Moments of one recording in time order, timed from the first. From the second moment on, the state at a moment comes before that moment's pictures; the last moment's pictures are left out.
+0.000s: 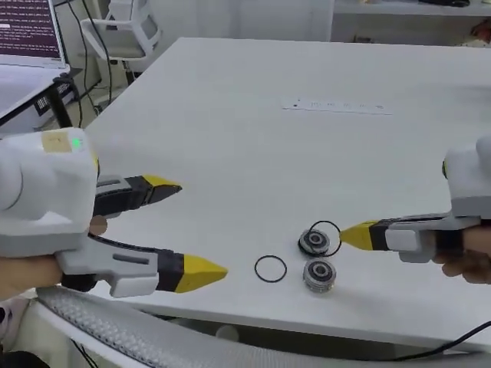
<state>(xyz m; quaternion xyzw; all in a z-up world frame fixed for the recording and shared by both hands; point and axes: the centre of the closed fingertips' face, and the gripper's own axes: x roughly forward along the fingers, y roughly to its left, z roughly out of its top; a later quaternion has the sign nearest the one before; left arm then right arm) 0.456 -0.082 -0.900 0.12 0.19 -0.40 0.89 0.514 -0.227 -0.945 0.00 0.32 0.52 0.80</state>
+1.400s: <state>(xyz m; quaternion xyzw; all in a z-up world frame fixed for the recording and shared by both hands) 0.458 -0.101 -0.899 0.10 0.18 -0.41 0.89 0.499 -0.164 -0.975 -0.03 0.41 0.52 0.75</state>
